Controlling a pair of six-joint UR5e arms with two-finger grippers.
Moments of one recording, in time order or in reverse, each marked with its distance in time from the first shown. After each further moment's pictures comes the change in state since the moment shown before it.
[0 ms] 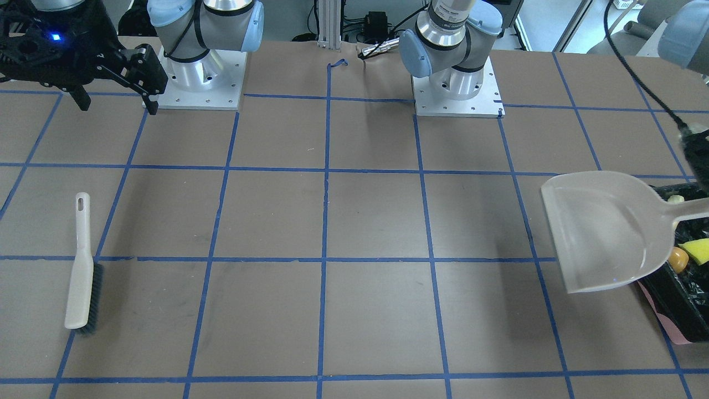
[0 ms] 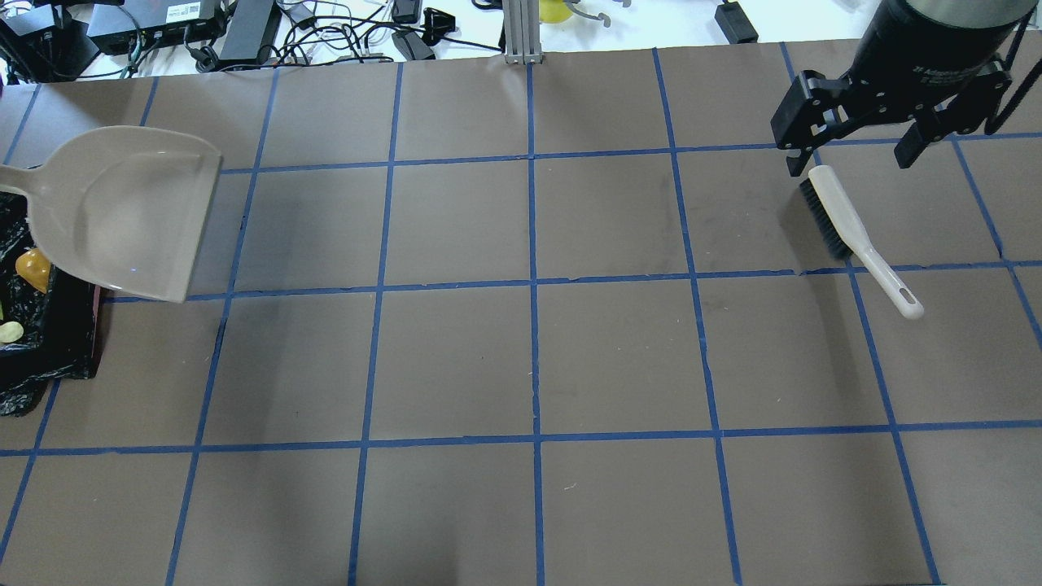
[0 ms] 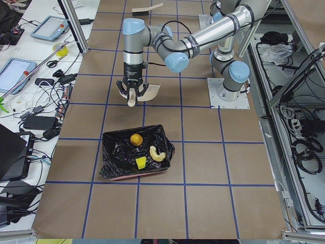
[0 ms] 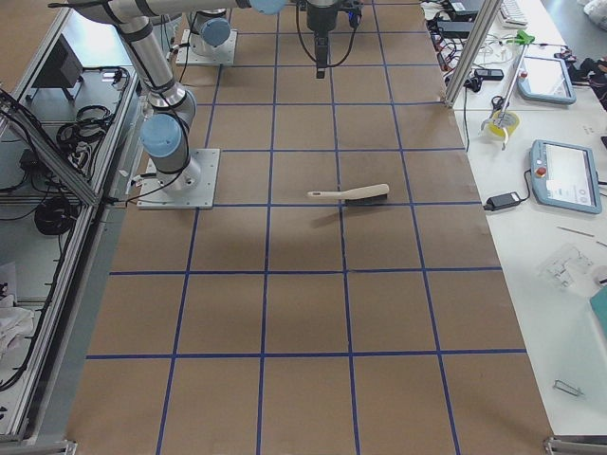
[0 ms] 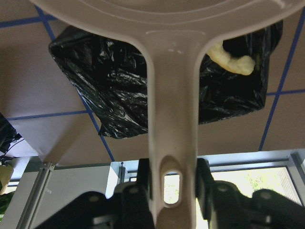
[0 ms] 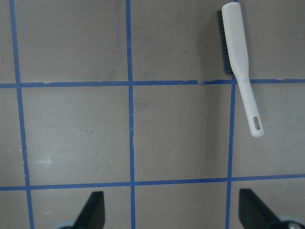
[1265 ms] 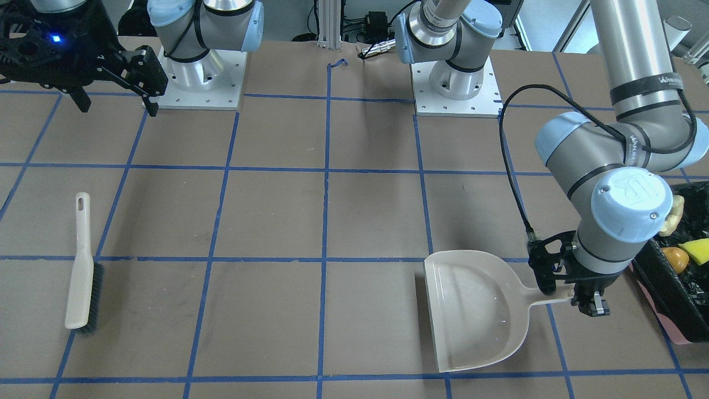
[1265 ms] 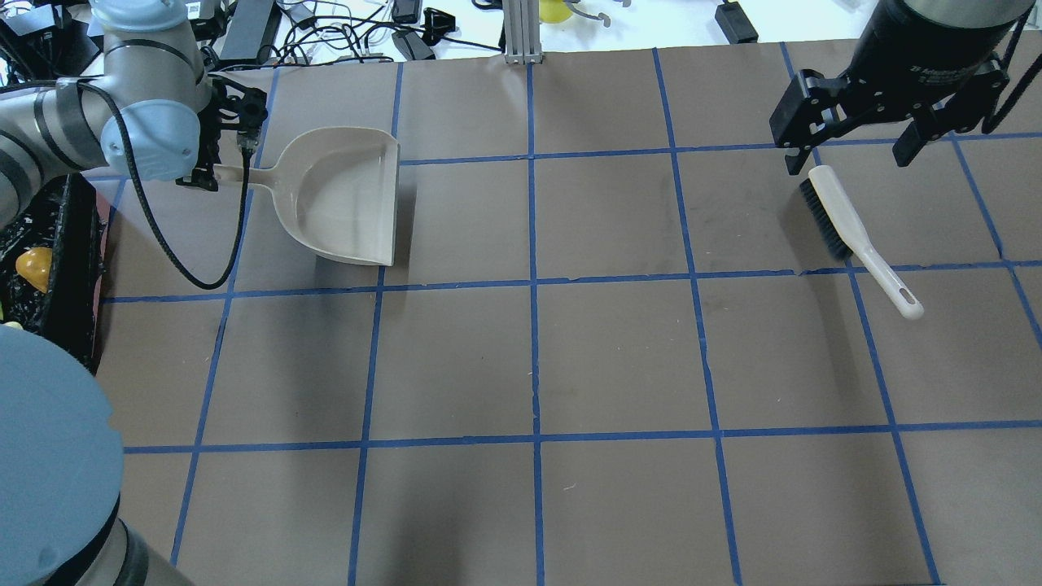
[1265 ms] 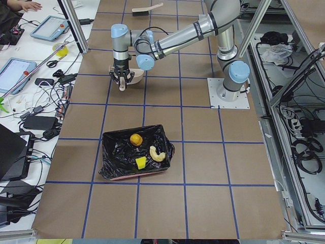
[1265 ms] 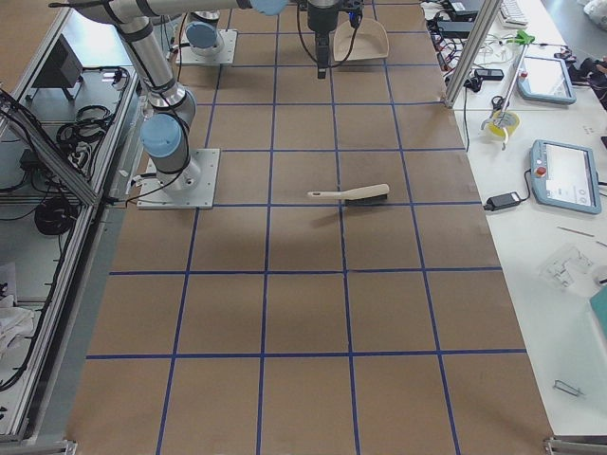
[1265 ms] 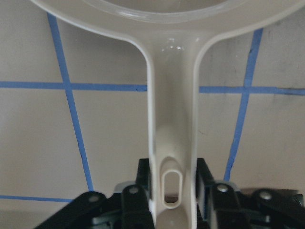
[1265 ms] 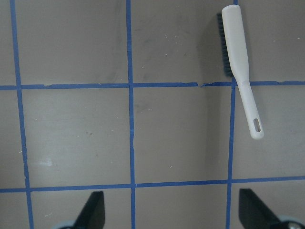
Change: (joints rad) left arm -0.289 -0.264 0.020 0.105 -0.041 -0.357; right arm 0.002 -0.001 0.002 -0.007 0.000 0.000
